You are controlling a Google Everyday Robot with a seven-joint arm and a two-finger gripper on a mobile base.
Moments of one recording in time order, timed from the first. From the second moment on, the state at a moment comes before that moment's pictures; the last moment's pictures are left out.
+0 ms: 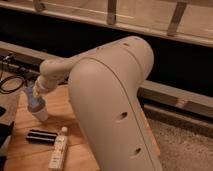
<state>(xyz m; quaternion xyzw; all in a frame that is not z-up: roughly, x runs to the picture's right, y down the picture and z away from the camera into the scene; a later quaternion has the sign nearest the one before) -0.348 0.031 0.756 -0.38 -0.15 0.50 0.76</state>
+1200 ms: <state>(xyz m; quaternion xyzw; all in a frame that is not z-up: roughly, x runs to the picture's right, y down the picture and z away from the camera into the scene) -0.359 0.060 0.771 -0.40 -0.15 0.51 0.74</state>
